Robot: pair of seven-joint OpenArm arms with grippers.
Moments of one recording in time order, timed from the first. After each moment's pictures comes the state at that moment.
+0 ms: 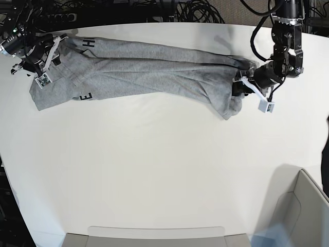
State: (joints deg) left arm 11.8 -24.0 -5.5 83.1 -49.2 -17.6 51.2; right arm -23.4 19.1 30.8 119.0 26.7 44.7 -76.0
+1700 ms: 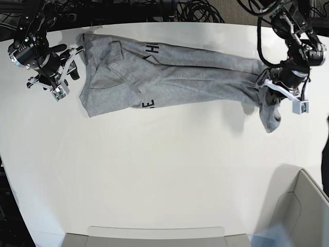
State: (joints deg) left arm 11.0 -6.1 -37.6 115.2 -33.2 -21.7 71.5; right arm -16.1 13.7 25.2 119.0 26.7 44.7 -76.1
